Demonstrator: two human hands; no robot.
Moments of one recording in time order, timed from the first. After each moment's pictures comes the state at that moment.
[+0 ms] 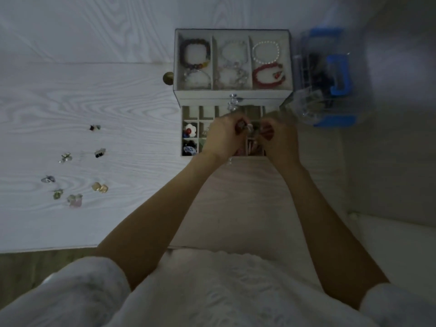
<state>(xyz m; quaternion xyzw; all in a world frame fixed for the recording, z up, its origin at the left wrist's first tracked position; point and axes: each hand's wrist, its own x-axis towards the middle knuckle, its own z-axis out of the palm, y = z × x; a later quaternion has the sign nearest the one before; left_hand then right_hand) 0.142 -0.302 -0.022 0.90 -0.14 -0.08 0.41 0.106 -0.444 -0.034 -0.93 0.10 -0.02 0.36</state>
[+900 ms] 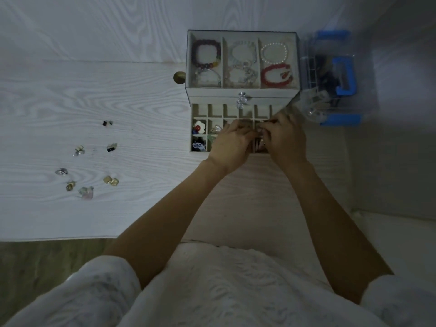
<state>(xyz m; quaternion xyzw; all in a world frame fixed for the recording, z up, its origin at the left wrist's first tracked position) 0.121 -0.292 -0.038 0.92 -0.34 -0.02 0.22 0.102 -0.441 -0.027 -0.99 0.02 -0.05 0.13</state>
